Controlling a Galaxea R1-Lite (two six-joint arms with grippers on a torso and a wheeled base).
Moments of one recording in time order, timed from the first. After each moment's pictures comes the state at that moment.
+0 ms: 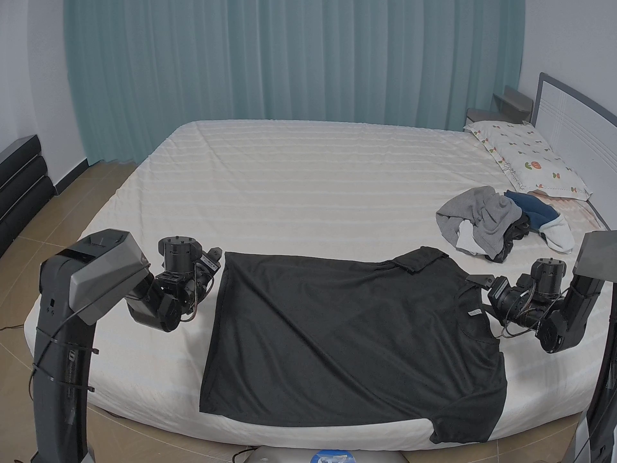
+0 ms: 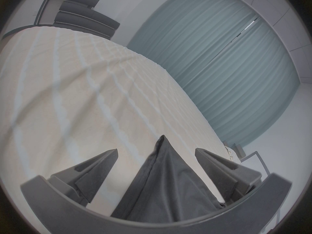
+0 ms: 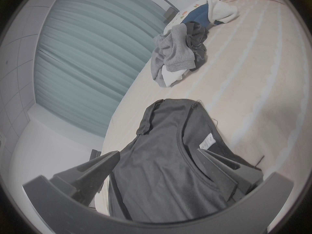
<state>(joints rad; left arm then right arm) -0.17 2.54 -1.25 -0.89 0.18 -0.93 -0.08 2.28 -0.58 -1.27 0.35 0.83</state>
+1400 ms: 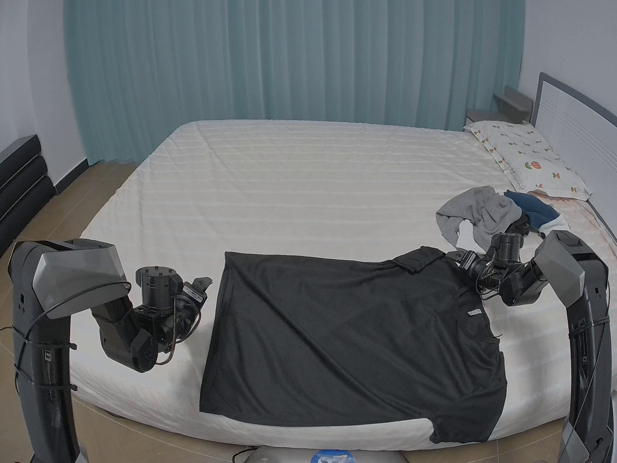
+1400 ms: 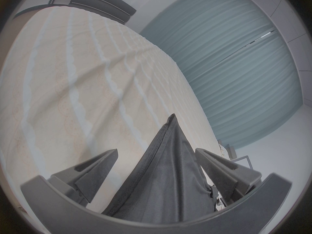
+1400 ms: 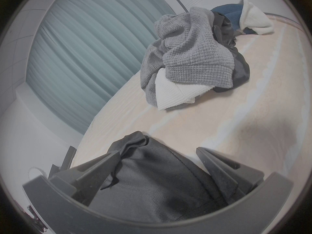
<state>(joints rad) -0.19 2.36 -0.73 -1.15 0.11 -1.10 -0.08 2.68 -1.50 -0.74 0.22 0.64</state>
